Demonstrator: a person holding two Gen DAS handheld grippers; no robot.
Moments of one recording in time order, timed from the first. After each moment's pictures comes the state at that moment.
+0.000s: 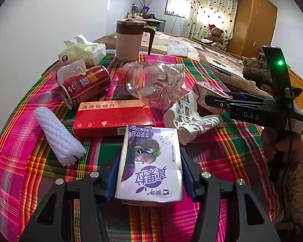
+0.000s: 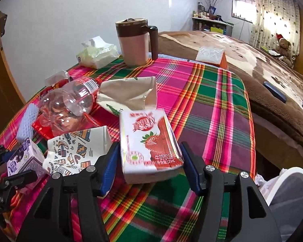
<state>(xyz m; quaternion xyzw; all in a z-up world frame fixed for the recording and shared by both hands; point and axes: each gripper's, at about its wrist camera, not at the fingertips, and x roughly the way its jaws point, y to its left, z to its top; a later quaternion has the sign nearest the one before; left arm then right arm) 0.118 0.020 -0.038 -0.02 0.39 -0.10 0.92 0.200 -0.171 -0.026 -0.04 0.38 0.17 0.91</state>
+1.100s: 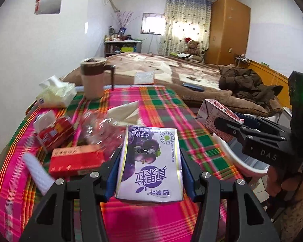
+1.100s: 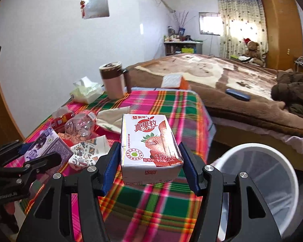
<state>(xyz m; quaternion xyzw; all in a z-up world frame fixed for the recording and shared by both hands) 0.112 -0.047 0.020 0.01 0.31 -0.17 0.94 0.122 -0.233 0.029 0.02 0.29 0.08 0.95</state>
